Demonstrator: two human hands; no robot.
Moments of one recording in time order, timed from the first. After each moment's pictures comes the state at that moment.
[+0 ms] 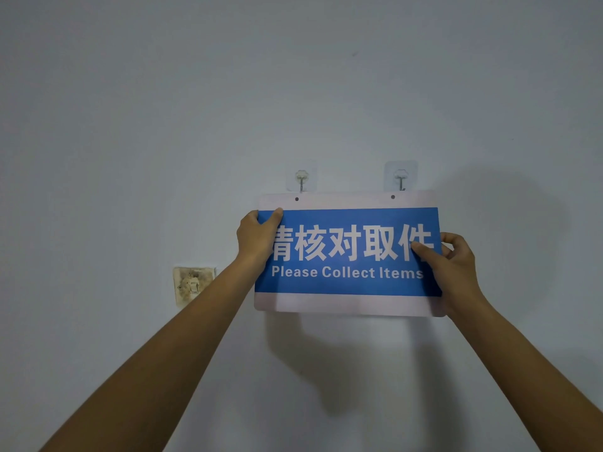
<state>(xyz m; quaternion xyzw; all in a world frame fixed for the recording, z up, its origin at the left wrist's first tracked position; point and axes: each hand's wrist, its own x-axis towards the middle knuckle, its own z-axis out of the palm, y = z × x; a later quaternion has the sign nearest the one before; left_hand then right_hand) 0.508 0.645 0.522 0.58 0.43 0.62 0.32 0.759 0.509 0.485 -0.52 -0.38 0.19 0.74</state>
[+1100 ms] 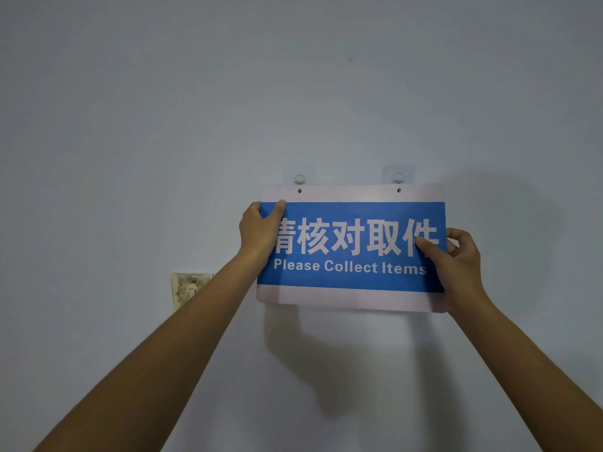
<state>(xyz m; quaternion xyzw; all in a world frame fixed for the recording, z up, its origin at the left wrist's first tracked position) 0.514 0.646 0.538 0.60 0.40 0.63 0.30 0.758 0.504 0.493 -0.50 -0.38 0.15 0.76</state>
